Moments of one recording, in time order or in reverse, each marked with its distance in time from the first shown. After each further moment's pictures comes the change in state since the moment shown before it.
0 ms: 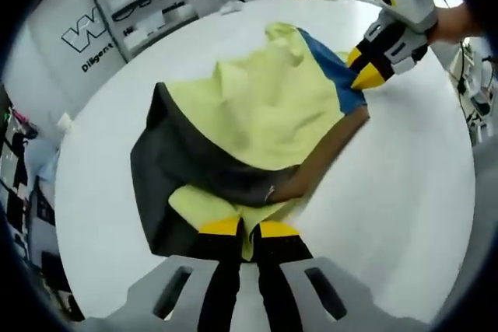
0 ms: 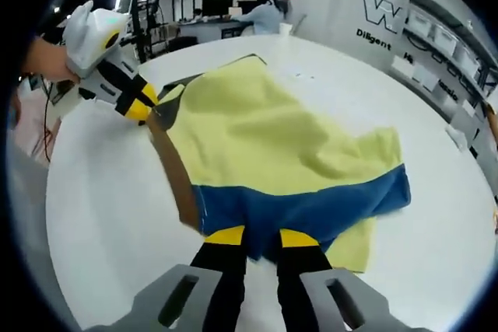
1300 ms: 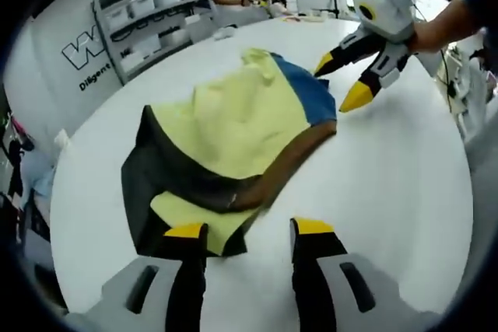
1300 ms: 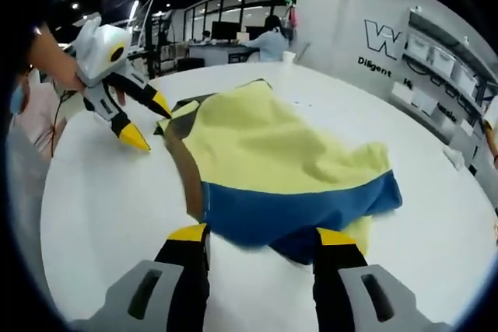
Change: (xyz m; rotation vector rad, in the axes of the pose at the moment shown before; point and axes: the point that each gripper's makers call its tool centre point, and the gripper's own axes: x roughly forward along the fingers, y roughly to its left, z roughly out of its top) left arm 0.005 -0.003 0.017 0.079 -0.131 -0.014; right arm 0.001 -0.016 0.019 -0.041 -0.158 -0.009
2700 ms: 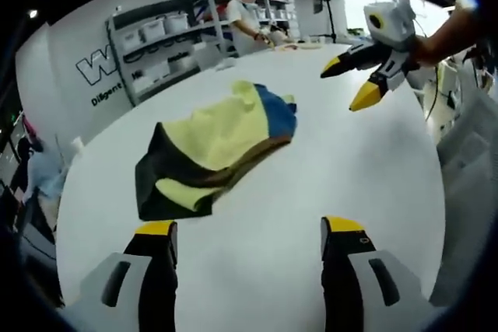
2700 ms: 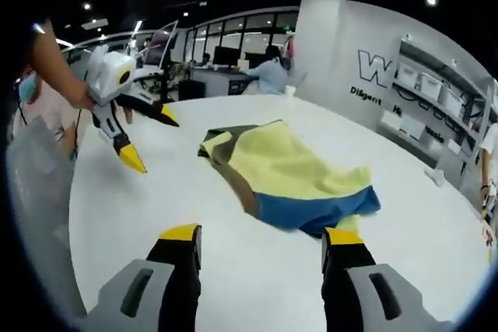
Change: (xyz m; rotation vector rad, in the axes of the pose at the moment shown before) left arm -0.071 -0.046 -0.012 -0.053 -0.193 0.015; right arm -0.085 0.056 0.007 -0.081 -0.163 -0.044
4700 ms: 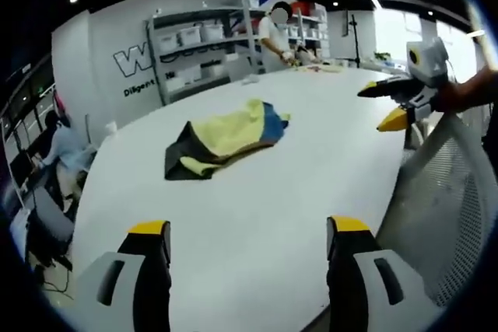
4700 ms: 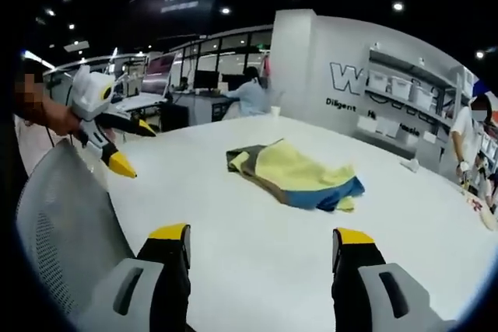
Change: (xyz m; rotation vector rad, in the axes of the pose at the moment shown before) left arm -0.126 -0.058 -0.017 -0.101 -0.064 0.130; right arm -0.107 0.084 0.008 0.115 -0.111 -0.122
